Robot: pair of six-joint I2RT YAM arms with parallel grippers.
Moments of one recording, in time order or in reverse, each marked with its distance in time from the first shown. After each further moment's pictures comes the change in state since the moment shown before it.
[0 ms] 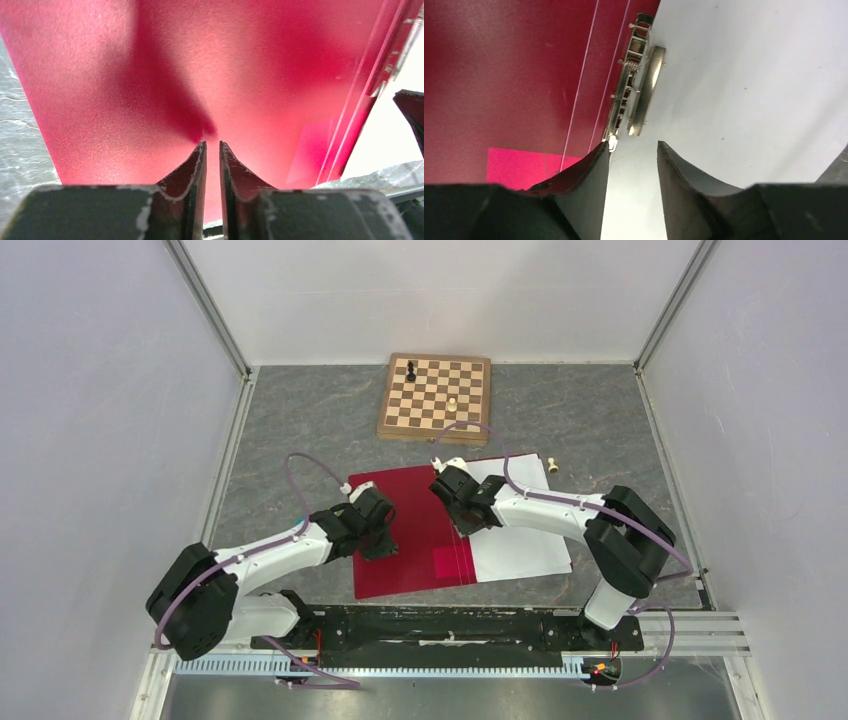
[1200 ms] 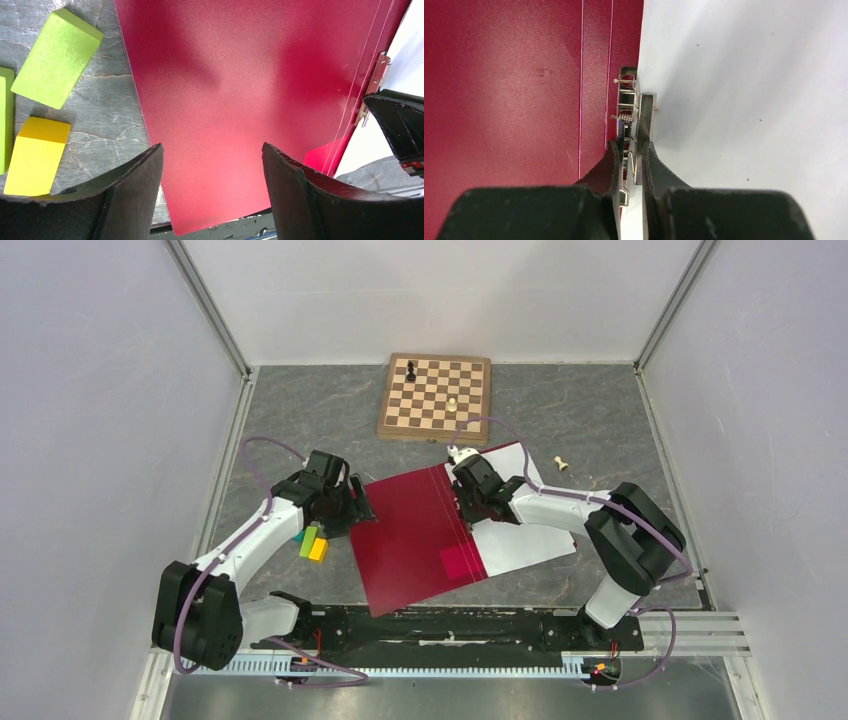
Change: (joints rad) left arm 0.426 -0.034 0.187 -0.259 0.199 0.301; right arm -0.141 -0.015 -0.150 0.351 -0.169 -0.055
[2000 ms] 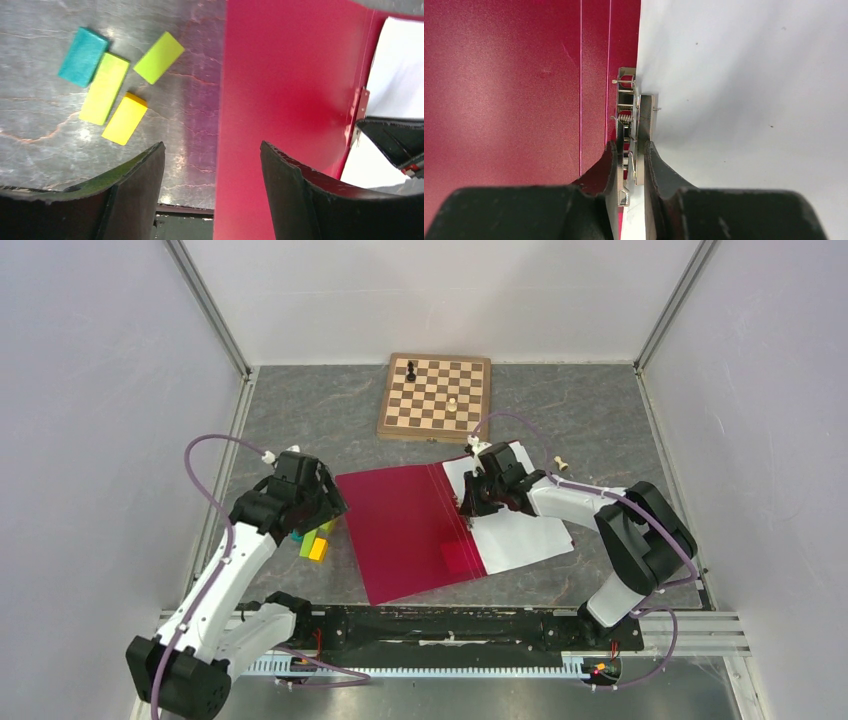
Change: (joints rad) left arm 0.018 -0.251 0.119 -0.248 -0.216 -0.014; right arm -0.164 -0.042 -0.063 0.098 -0.338 0.035
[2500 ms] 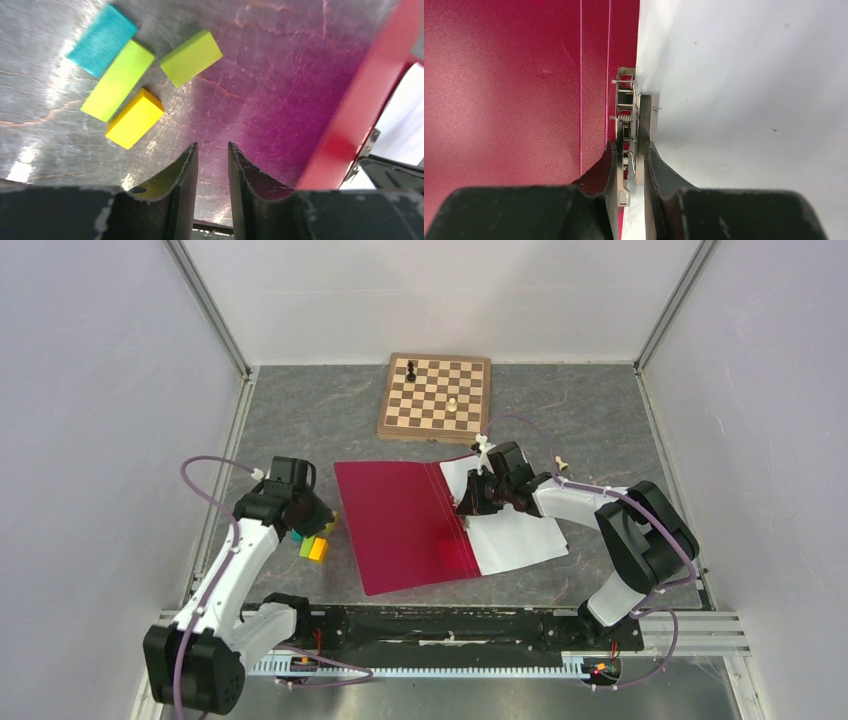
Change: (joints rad) left arm 0.153 -0.007 -0.082 0.022 0.005 -0.101; right arm -0.053 0.000 -0.043 0.088 -0.141 0.077
